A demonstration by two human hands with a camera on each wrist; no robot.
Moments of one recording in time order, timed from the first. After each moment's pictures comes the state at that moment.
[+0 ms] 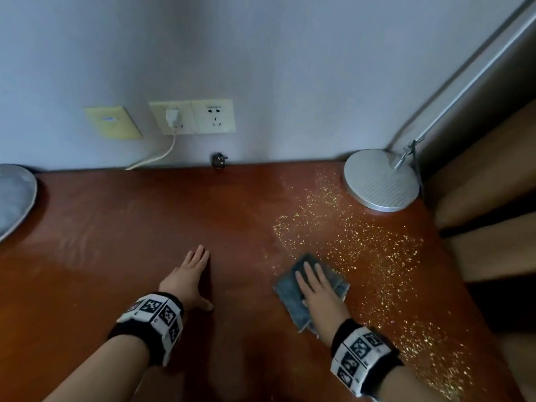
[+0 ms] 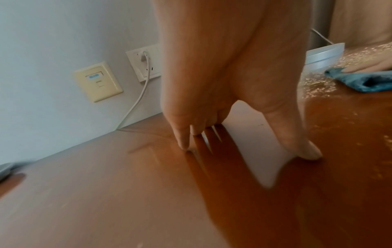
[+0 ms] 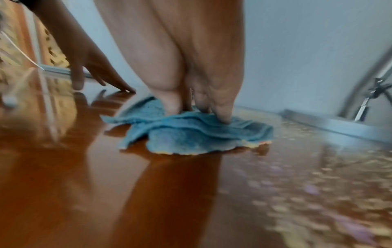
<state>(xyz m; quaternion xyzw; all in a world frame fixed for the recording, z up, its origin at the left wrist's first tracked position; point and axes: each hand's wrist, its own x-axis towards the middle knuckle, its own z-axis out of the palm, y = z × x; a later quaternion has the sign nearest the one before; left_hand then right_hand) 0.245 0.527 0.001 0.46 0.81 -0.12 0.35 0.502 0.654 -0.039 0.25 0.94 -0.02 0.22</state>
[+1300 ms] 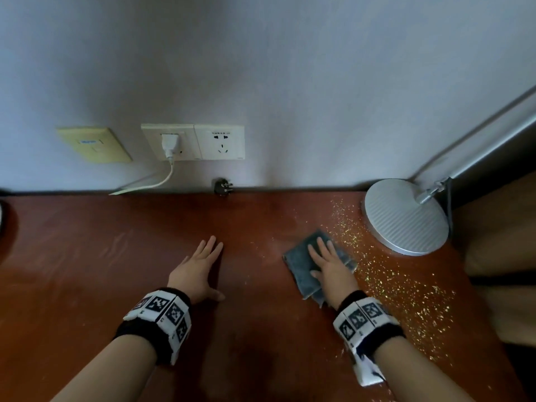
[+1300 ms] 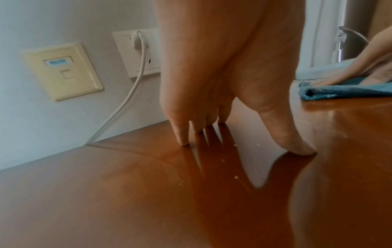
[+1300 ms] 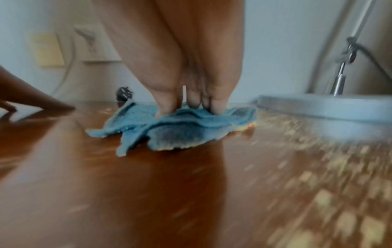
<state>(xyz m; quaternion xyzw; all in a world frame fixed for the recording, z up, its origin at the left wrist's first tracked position) 0.174 0.617 -0.006 0.48 0.81 -0.03 0.32 0.406 0.779 -0.017 0.39 0.89 -0.18 0.14</state>
